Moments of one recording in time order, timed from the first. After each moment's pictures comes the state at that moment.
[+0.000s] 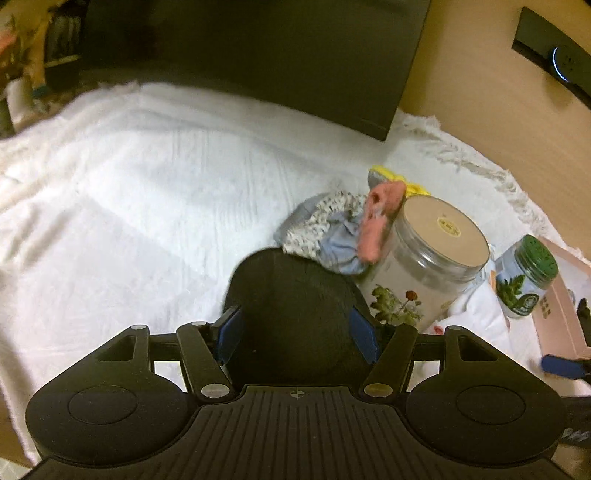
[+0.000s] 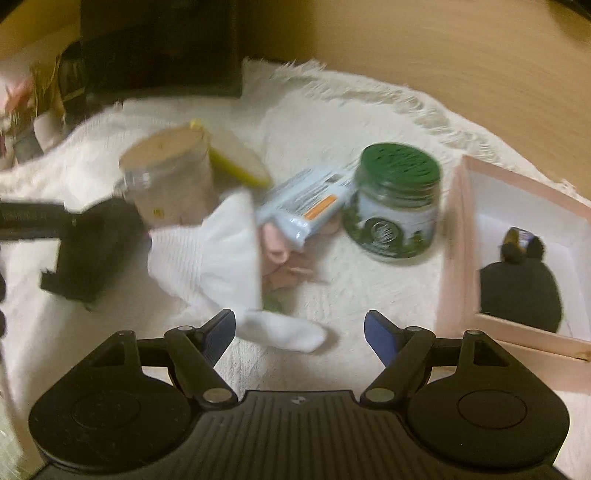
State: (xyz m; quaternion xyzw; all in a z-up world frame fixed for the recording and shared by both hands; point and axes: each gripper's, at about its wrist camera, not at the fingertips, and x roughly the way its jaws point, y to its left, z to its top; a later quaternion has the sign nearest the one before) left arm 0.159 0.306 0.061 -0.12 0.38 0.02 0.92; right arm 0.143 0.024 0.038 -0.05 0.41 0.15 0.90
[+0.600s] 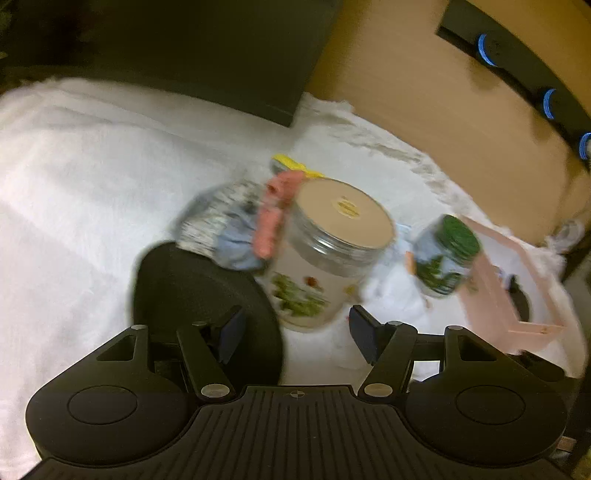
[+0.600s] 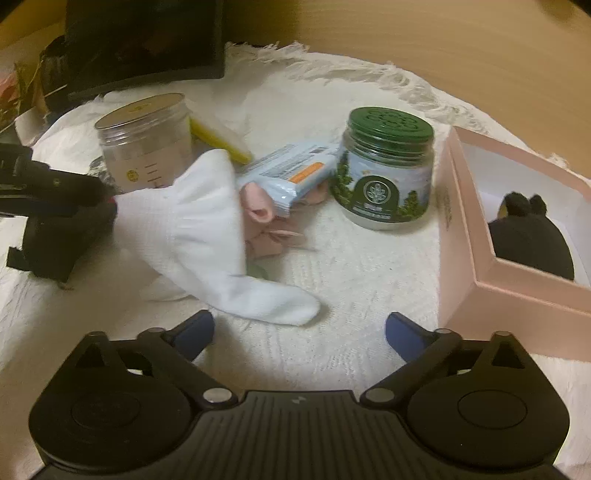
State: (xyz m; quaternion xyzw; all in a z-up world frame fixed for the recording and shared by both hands) left arm 0.166 0.281 0.060 -0.12 0.37 -0.09 0.92; right arm 0.132 0.020 0.012 -0.04 0.41 0.12 0.91
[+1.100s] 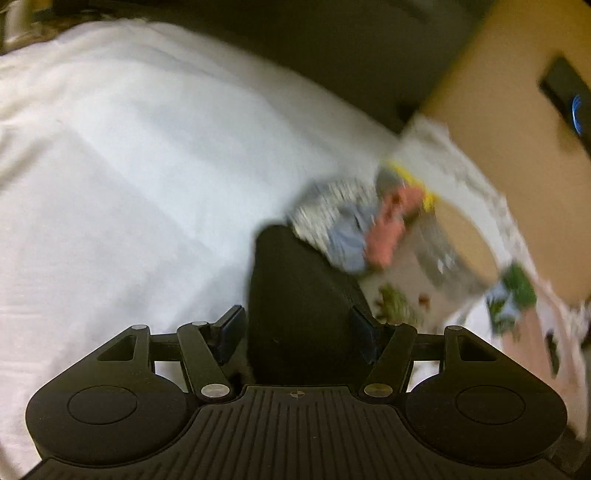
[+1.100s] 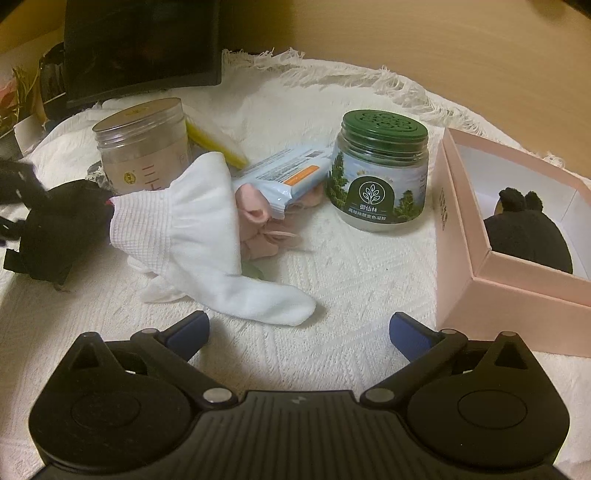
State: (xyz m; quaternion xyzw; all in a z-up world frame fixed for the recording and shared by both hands) left arm 0.179 0.329 0.022 -0.22 0.40 -0.02 0.89; right arm 0.129 0.018 0.009 -0.04 0.39 0.11 0.91
